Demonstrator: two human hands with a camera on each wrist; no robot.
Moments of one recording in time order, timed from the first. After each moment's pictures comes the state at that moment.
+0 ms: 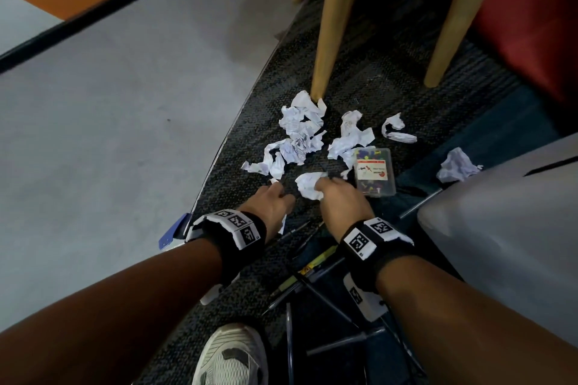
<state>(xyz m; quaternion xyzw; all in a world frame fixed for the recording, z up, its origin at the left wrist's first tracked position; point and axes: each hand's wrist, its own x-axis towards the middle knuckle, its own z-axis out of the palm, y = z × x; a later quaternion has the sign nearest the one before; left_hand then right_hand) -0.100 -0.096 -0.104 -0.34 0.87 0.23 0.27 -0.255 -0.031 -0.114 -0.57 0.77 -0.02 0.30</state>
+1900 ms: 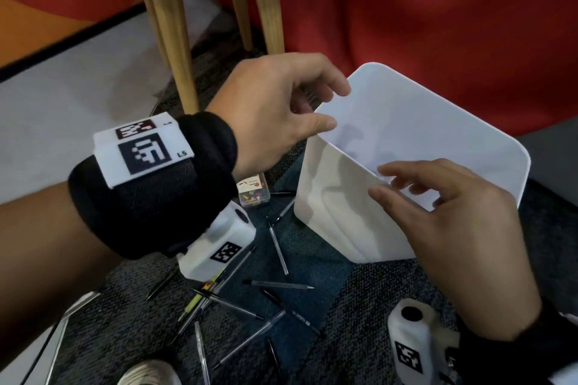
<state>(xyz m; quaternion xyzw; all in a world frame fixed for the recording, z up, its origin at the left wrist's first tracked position) -0.263 -0.010 0.168 -0.19 0.87 0.40 -0.20 -0.358 0.190 0.133 -0.40 0.85 -0.34 0.01</state>
